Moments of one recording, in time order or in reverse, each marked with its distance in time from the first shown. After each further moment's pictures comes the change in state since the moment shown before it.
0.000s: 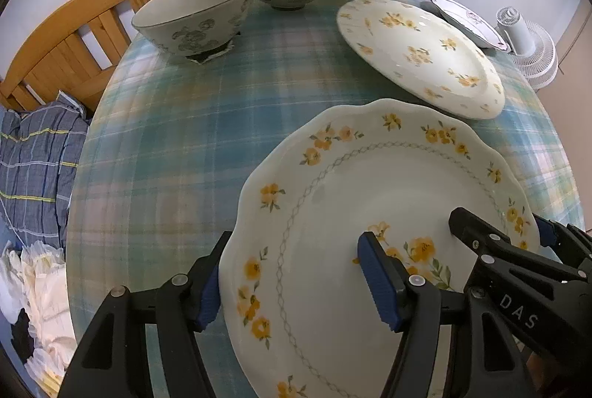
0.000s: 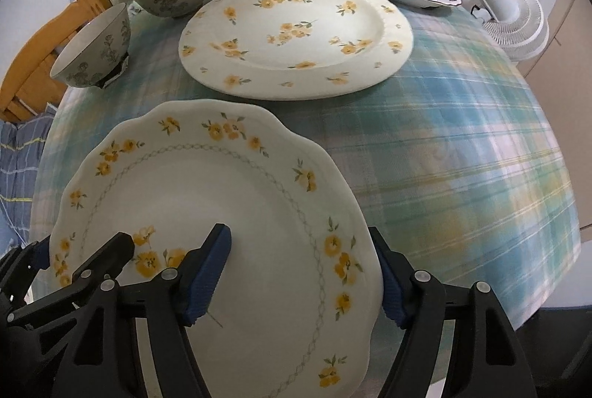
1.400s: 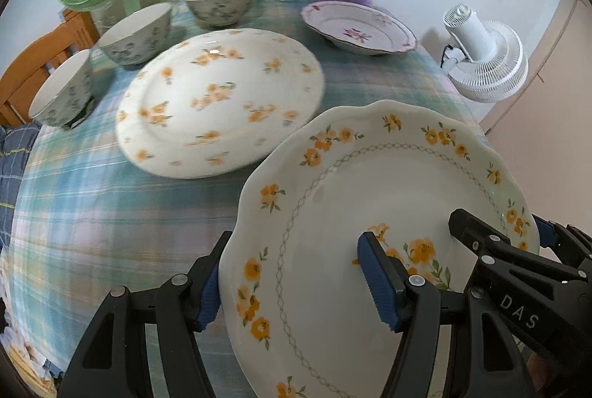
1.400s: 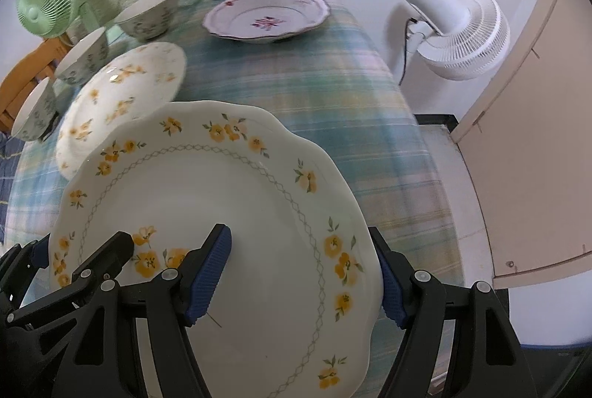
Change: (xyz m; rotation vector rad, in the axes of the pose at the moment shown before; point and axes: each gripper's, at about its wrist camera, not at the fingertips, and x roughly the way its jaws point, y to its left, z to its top) left arm 0.005 -0.221 0.048 -0.008 -0.068 -0.035; right arm -0.023 -0.219 0.048 -0.019 -0.070 -0.028
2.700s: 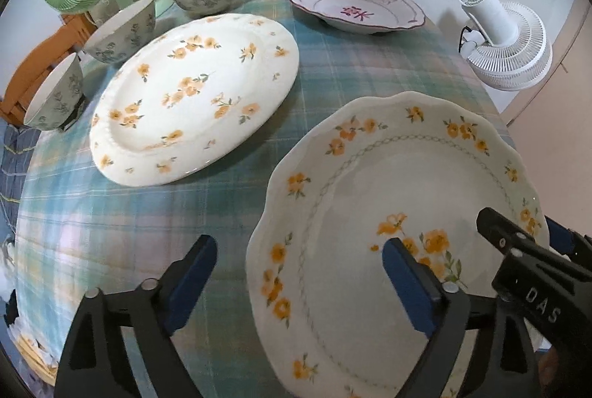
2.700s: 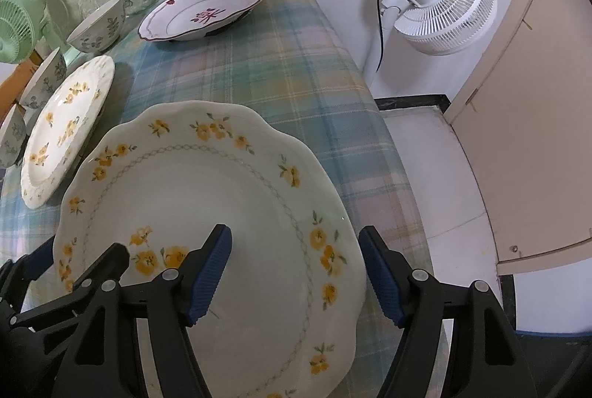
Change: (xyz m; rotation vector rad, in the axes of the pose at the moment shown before) left arm 0.030 -0.034 0.010 -0.012 0.054 0.099; right arm 0.037 -0.055 0.012 0.078 0.037 0.004
